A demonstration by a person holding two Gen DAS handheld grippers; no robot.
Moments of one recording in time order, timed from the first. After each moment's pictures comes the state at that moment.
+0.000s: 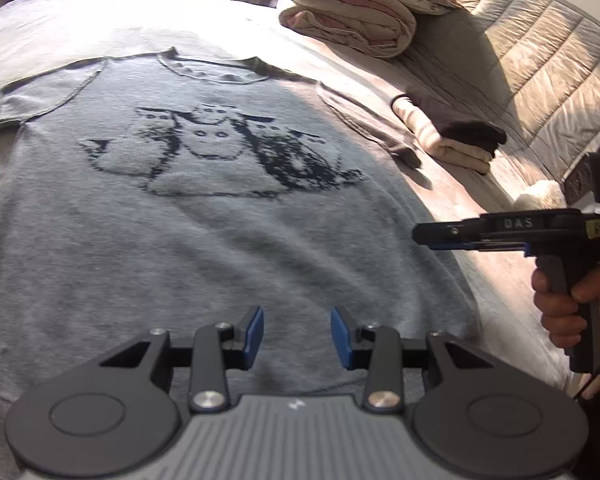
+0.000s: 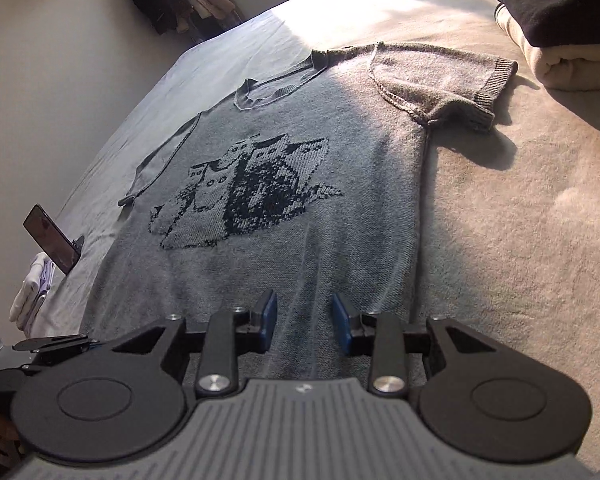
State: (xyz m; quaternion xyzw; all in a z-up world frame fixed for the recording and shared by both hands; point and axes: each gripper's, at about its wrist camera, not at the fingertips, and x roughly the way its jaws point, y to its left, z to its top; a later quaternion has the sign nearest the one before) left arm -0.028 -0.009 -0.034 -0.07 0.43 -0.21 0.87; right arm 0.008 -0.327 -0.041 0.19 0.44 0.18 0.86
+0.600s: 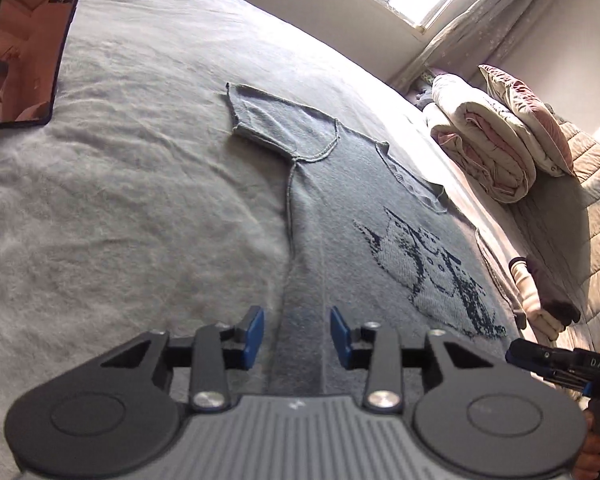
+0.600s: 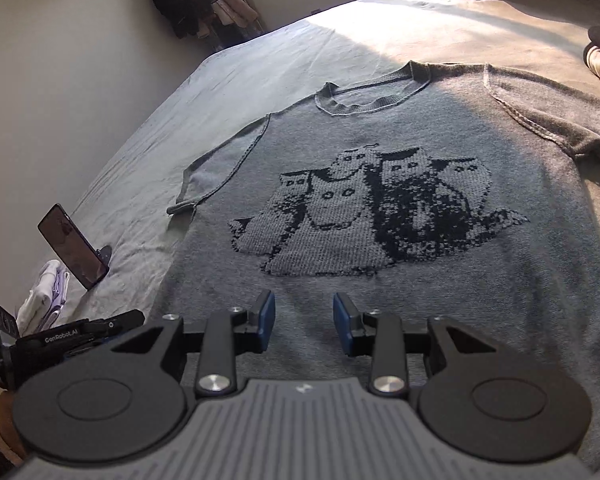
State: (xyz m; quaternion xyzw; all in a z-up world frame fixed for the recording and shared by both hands) left arm -0.006 0.186 -0.062 -0.26 0.39 -0.09 0.88; right arm 0.022 -0.176 -0.013 0.17 0.41 0.19 0.88
